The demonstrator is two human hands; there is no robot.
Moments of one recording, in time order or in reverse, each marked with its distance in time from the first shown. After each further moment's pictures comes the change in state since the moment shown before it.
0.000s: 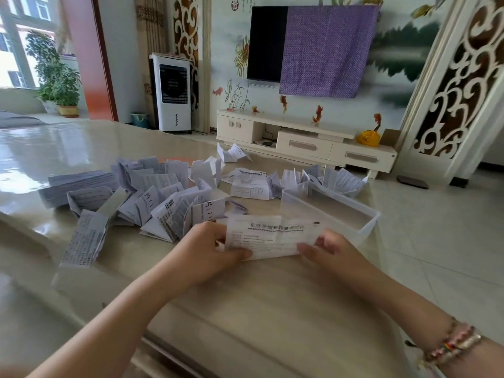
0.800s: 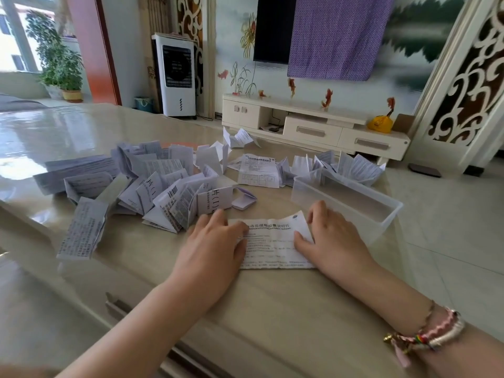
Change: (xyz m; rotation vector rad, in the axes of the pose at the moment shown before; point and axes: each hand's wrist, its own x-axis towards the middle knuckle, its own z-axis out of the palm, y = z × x) left_hand -0.004 -0.007 0.018 0.671 0.109 -0.037; right_hand 0.033 0.001 0.028 -0.912 0.144 0.056
